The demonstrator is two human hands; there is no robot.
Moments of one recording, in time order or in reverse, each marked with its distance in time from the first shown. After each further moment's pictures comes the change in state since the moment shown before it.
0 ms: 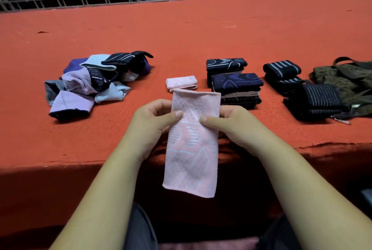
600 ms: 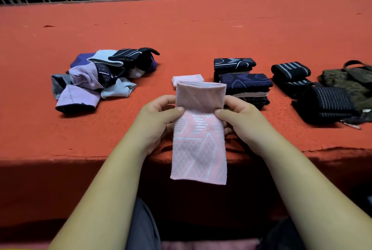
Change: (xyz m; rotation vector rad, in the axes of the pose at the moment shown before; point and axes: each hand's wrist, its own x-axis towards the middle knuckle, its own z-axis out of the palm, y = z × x) left_hand 0.007 -0.003 -0.009 -0.114 -0.022 -0.106; right_hand 0.008 0.002 0.006 0.054 0.086 -0.061
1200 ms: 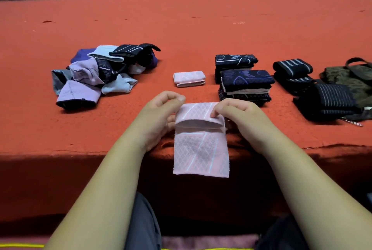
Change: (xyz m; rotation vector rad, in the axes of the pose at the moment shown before) left_hand -0.002 0.007 0.004 -0.034 -0.018 -0.075; right_hand -0.011 -0.008 -0.002 -0.192 -0.029 -0.085
